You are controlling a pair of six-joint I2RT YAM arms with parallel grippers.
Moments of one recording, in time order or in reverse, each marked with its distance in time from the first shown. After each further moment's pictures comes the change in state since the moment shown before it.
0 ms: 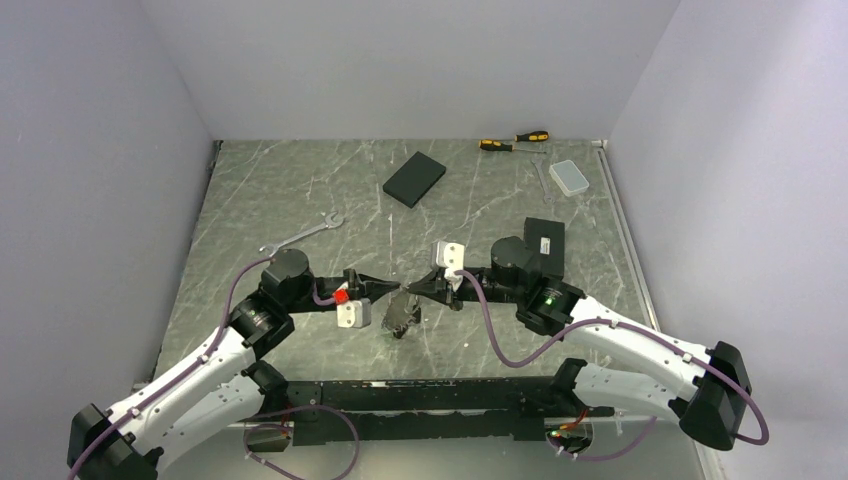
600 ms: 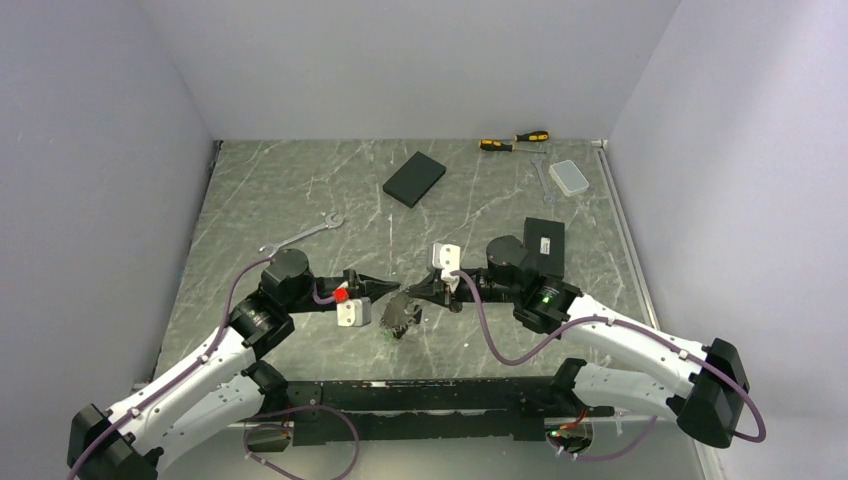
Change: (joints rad) left arm 0.000 0.001 0.000 -0.001 -0.001 -0.019; right arm -0.002 0.022 0.005 -0.029 -0.029 -0.011
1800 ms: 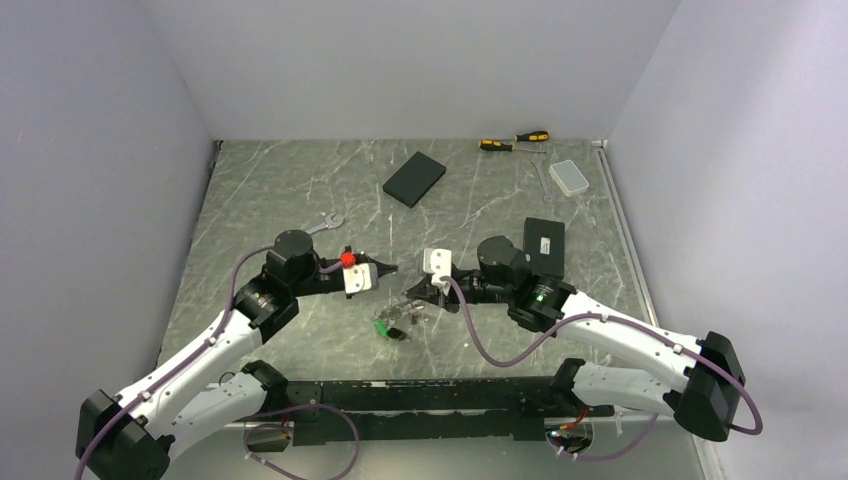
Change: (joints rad) left arm 0.054 0.109 0.087 -0.038 -0.047 -0.129; right arm 0.016 0.035 0.021 -0.041 0.040 -0.062
